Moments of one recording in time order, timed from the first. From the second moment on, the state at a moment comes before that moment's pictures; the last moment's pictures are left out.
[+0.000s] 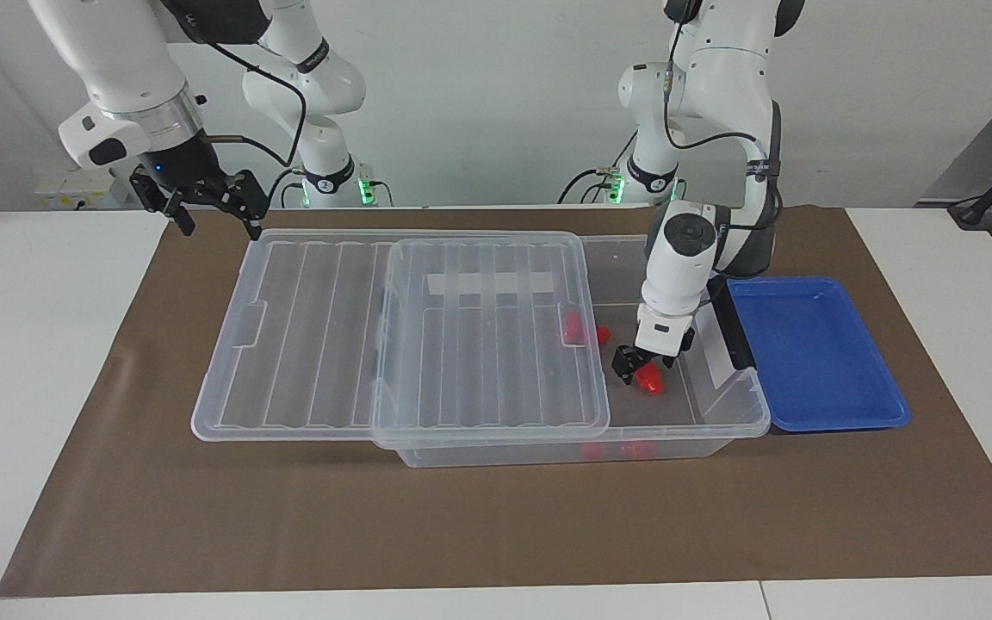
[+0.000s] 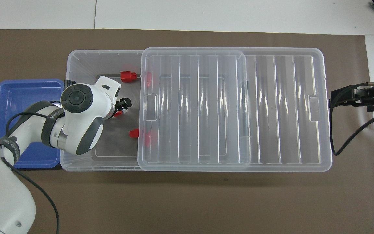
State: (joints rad) left arm -0.18 0.28 -0.15 -2.03 0.17 2.39 -0.75; right arm 0.02 -0.01 0.01 -1.56 0.00 1.55 0.16
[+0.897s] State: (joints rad) left arm -0.18 0.15 -0.15 -1.88 0.16 2.02 -0.75; right arm 0.03 -0.01 0.01 -1.56 0.00 1.55 0.16
